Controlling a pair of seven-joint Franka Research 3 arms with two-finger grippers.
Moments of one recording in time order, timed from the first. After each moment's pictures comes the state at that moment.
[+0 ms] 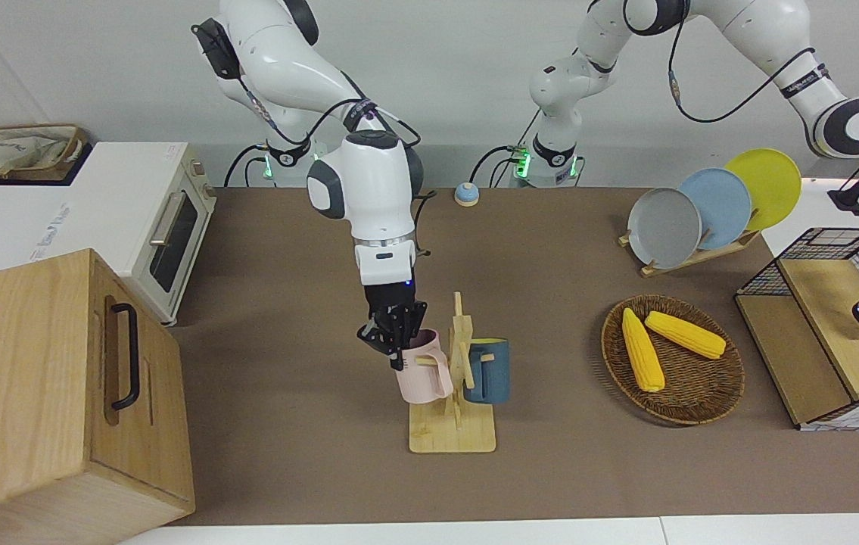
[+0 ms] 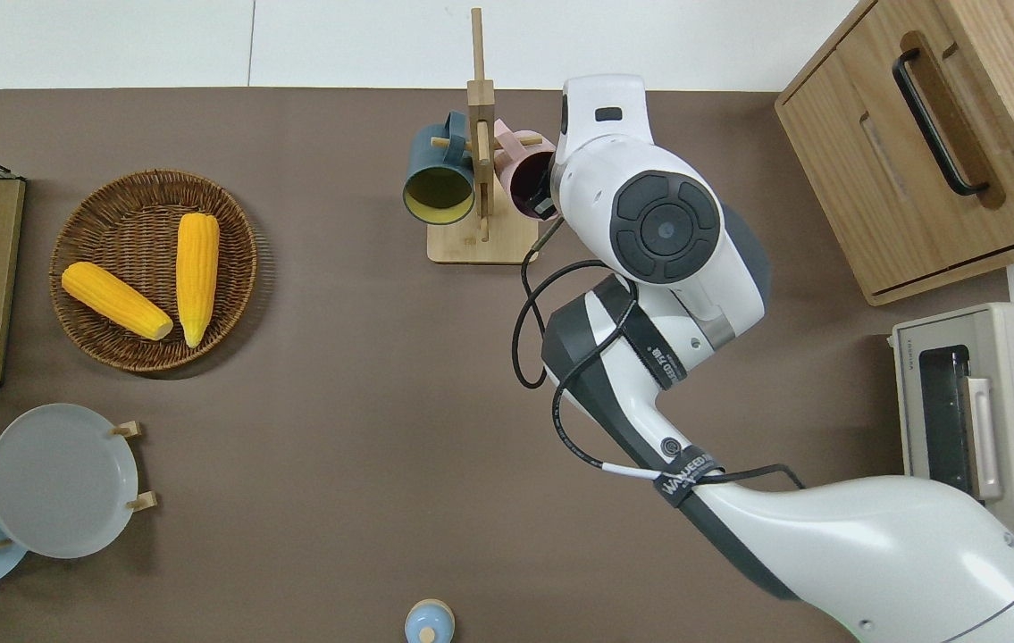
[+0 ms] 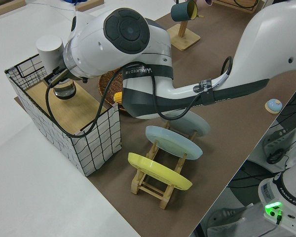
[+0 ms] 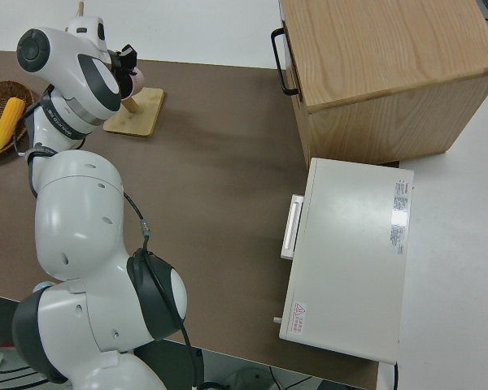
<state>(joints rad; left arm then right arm) 0.43 0.31 0.11 -1.60 -0.67 2.51 0.87 0.19 0.56 0.29 -1.34 -0.45 2.39 -0.18</state>
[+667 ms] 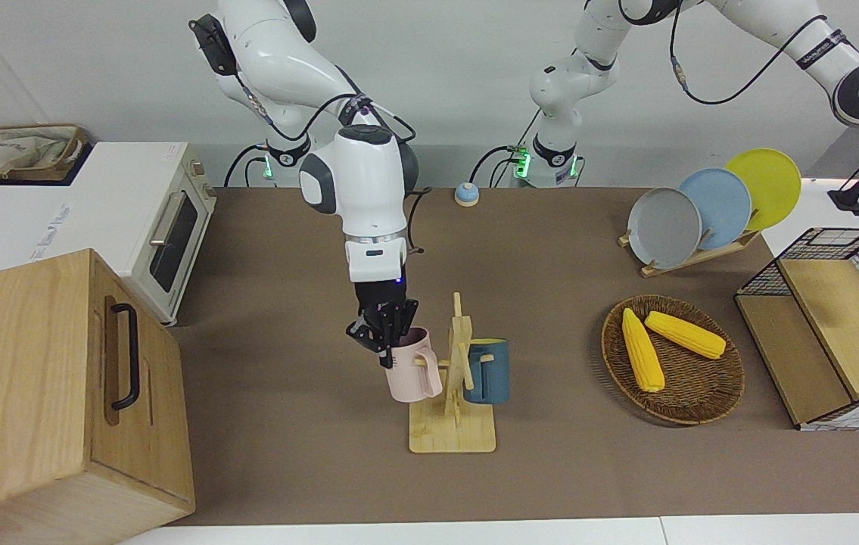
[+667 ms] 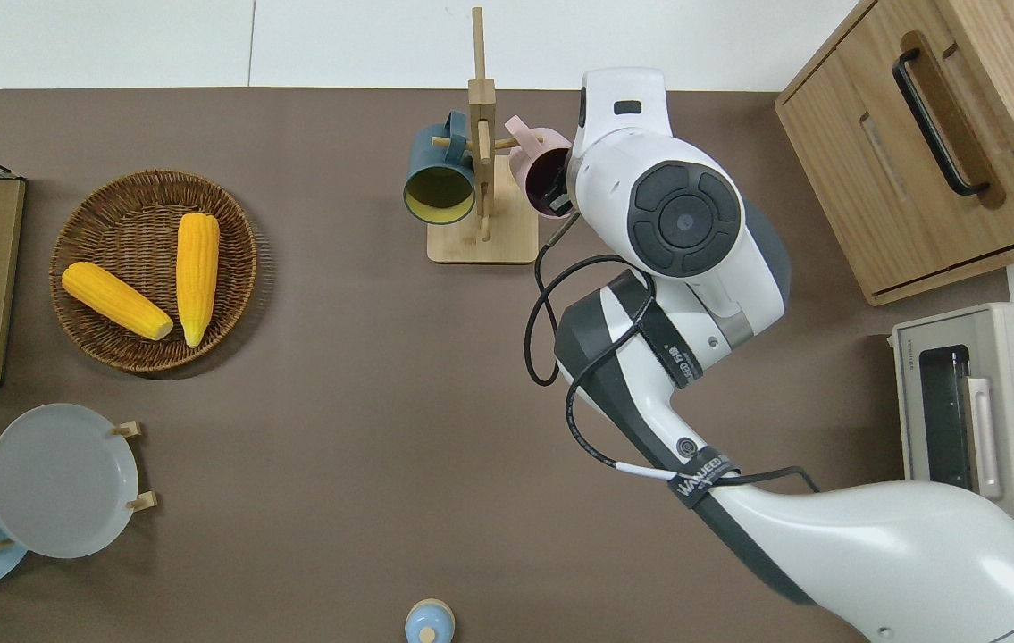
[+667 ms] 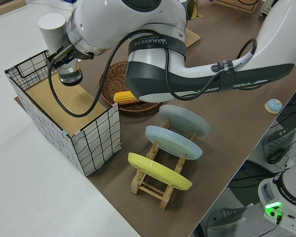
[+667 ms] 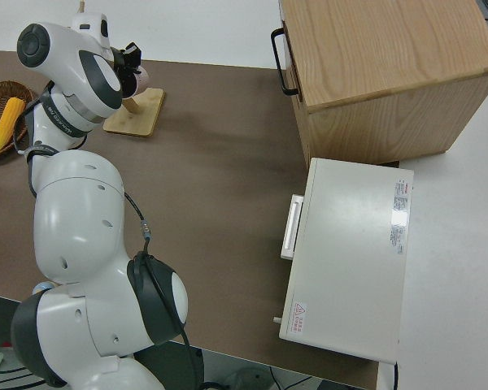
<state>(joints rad) 0.43 0.24 0.11 -1.55 -0.55 2.38 0.74 0.17 0.54 0.29 -1.35 -0.45 2.36 -0.18</state>
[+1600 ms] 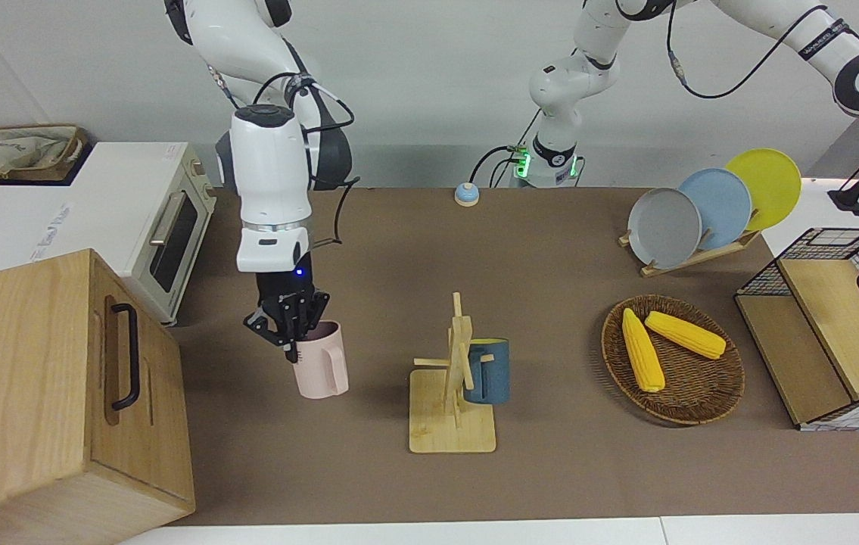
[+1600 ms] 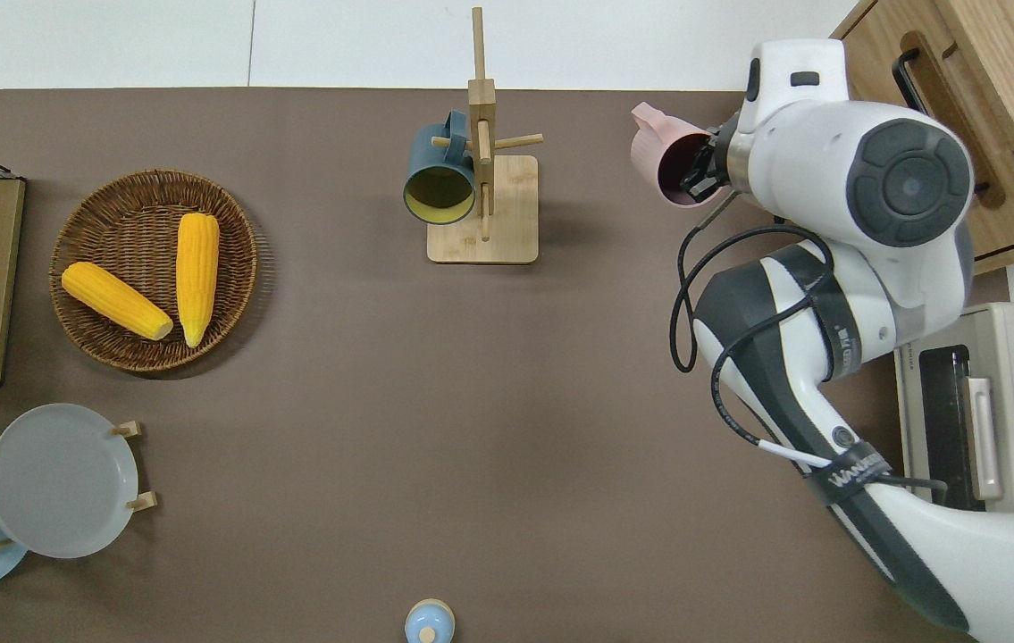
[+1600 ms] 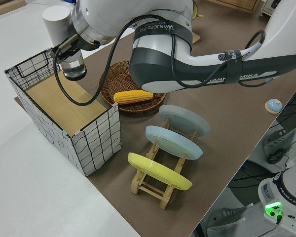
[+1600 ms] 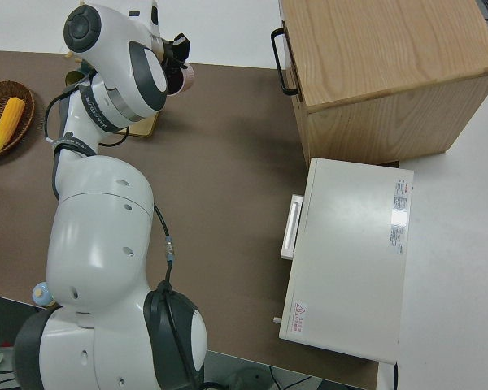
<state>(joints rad) 0.41 0.22 0.10 -1.56 -0.49 2.36 0.67 -0.02 0.39 0.29 -1.50 -0.35 2.35 -0.38</state>
